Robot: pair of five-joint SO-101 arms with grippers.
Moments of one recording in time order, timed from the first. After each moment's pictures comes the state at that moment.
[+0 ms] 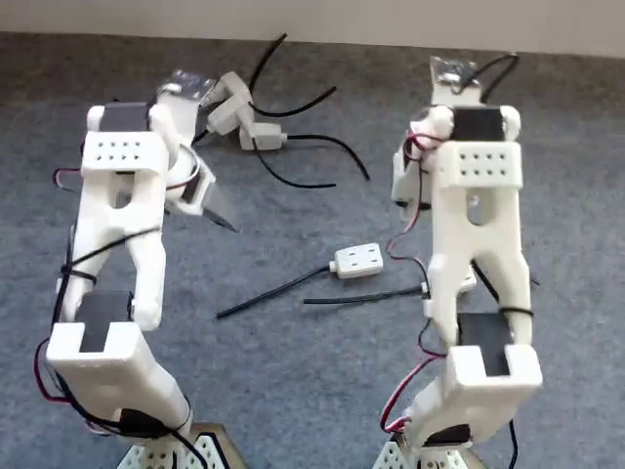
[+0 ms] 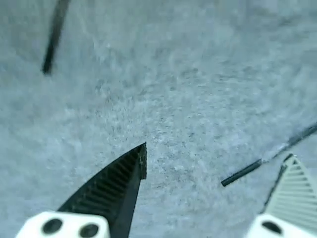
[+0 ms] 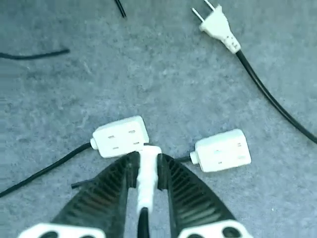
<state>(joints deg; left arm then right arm) -8.1 12.5 -10.9 90.8 -14.9 -9.4 11.2 -26.7 98.7 -4.9</state>
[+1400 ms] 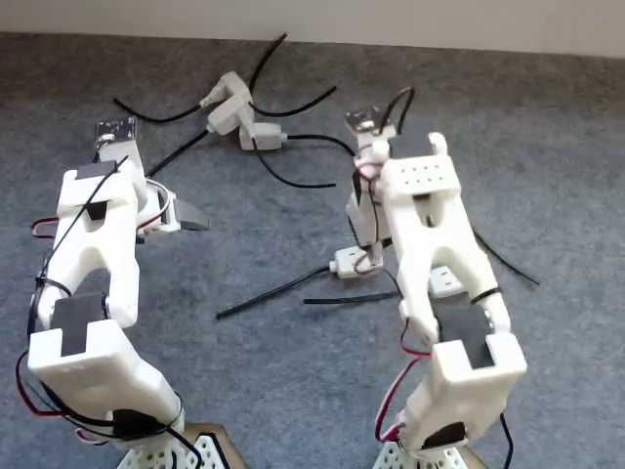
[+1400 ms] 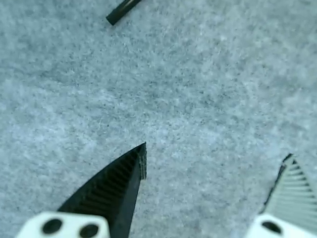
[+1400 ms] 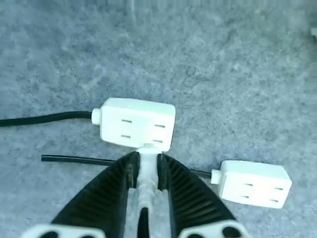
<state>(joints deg) -18.6 12.4 14.4 61.8 2.7 -16.8 10.1 1.3 80.4 10.4</state>
